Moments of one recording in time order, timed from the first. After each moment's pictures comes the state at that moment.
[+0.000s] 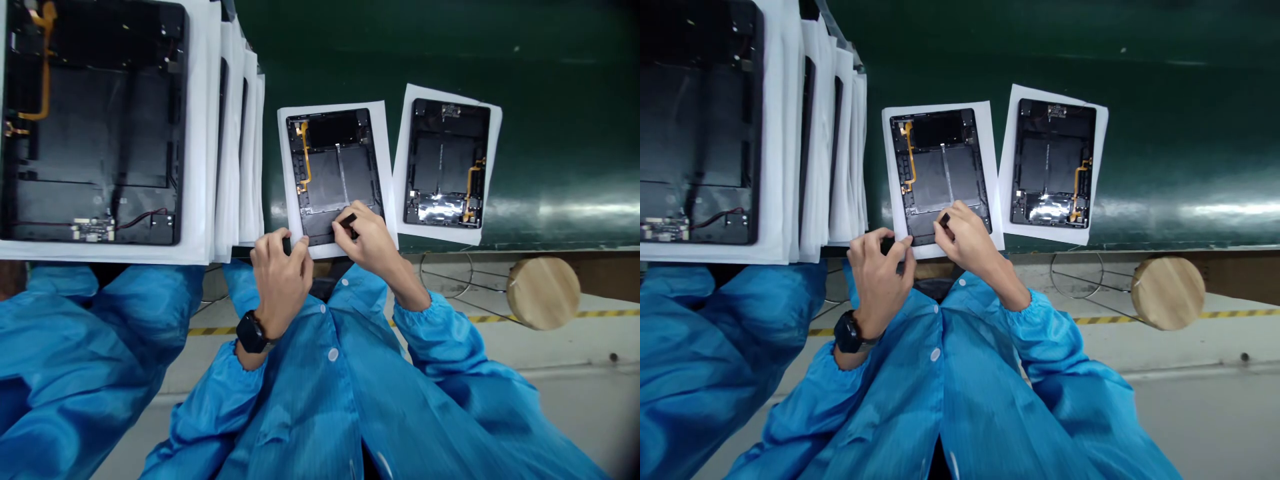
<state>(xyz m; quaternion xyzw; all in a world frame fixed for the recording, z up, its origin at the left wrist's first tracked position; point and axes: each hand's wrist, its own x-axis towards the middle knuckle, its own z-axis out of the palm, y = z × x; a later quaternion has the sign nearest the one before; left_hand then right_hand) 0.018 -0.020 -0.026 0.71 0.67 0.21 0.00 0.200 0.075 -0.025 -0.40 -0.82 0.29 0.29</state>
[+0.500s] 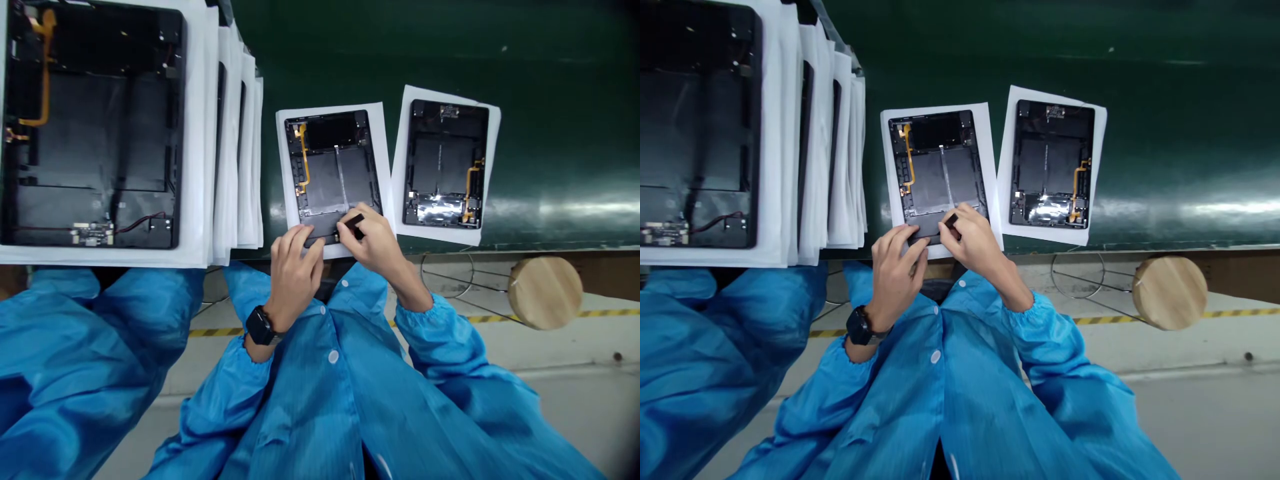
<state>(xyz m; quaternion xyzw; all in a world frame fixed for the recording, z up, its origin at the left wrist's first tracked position) 0.025 -0.015 -0.044 0.75 0.59 0.28 0.08 0.211 0.075 -0.029 -0.41 -0.82 0.27 0.30</state>
